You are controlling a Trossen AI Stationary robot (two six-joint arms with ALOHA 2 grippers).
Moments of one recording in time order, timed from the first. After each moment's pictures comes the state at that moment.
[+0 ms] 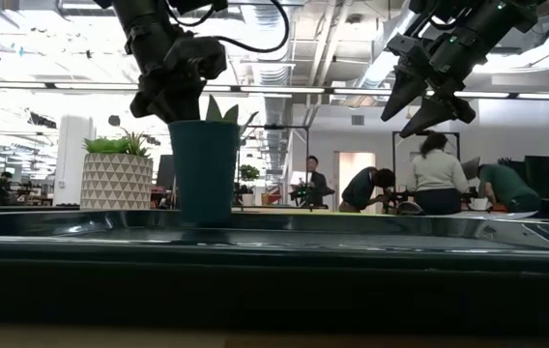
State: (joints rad) left arm -0.01 1.47 1.04 -0.67 -0.19 -0.64; right arm -0.21 1.06 0.75 -0.46 0.24 0.73
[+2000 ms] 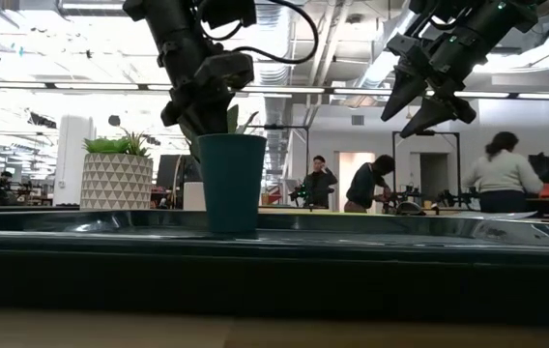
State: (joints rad) left arm 0.03 1.62 1.15 -0.65 -0.17 -0.52; right arm -0.20 1.06 0.75 -0.46 0.24 0.74
